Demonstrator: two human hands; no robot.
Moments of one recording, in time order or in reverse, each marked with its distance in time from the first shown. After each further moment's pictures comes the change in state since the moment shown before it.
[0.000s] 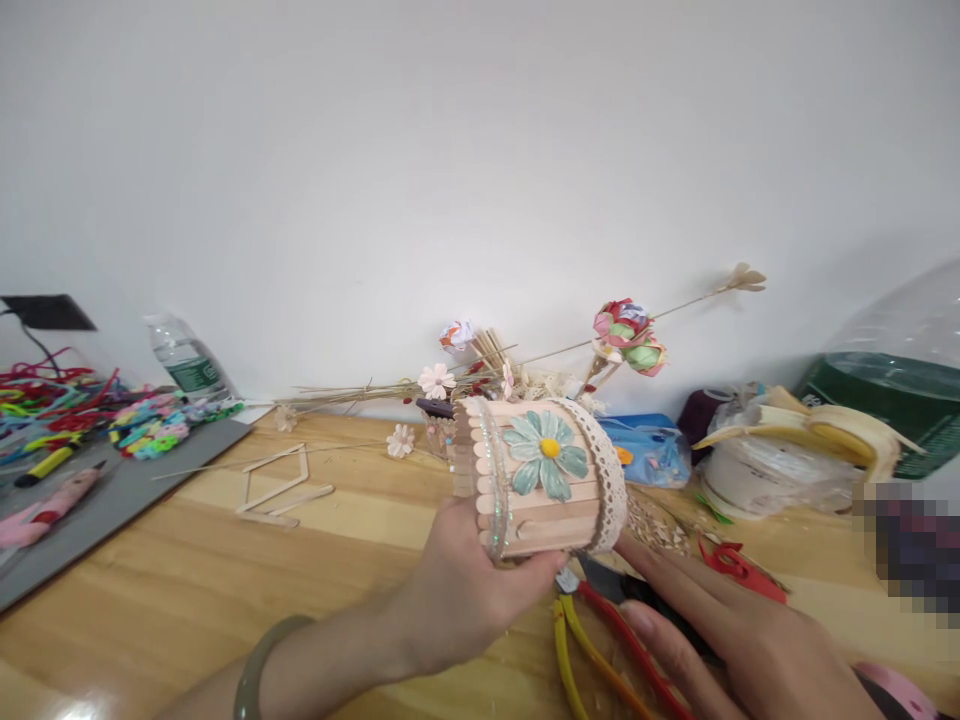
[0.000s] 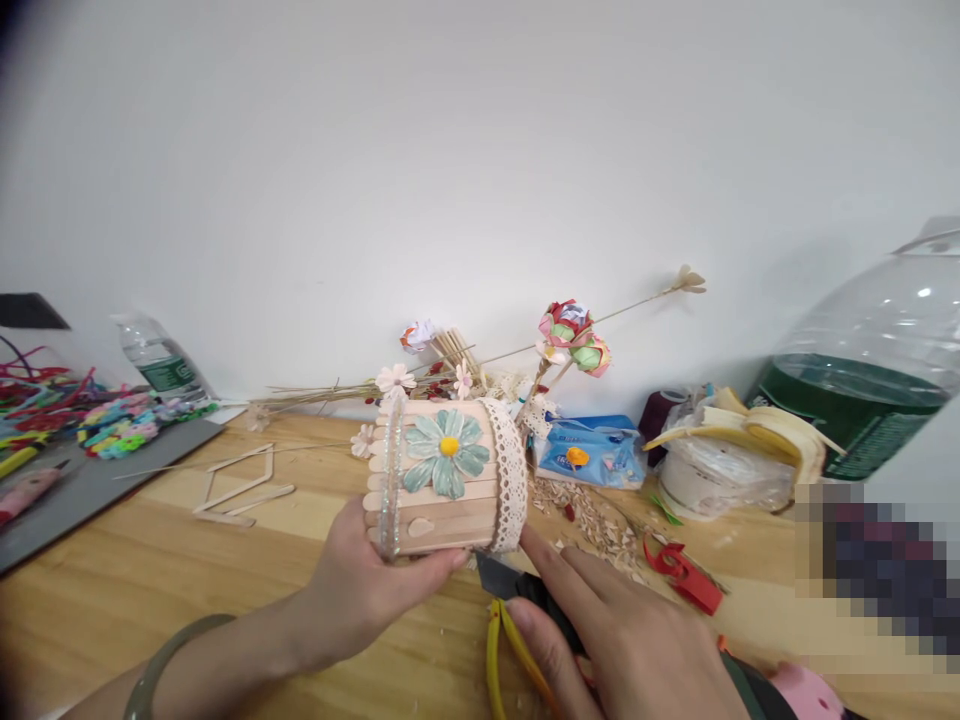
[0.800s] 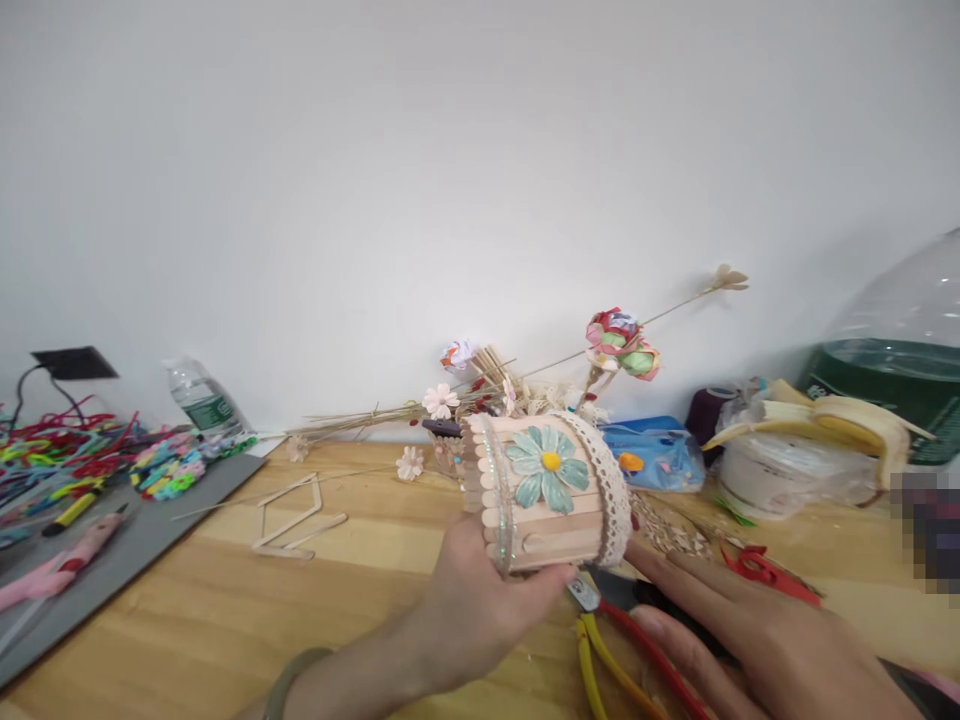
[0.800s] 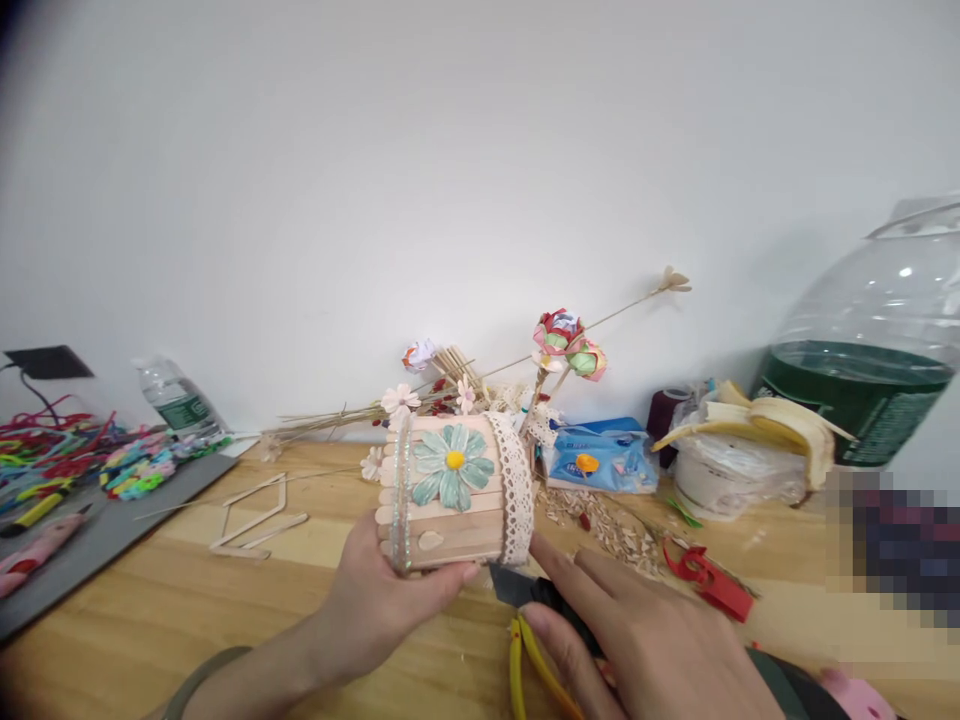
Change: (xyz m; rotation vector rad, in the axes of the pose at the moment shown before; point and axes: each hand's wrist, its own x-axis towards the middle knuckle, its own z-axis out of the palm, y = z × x) left_hand 0.005 0.005 0.000 -0.049 -0.064 0.016; right_hand -0.002 0.011 0.004 -0.240 0.018 -0.232
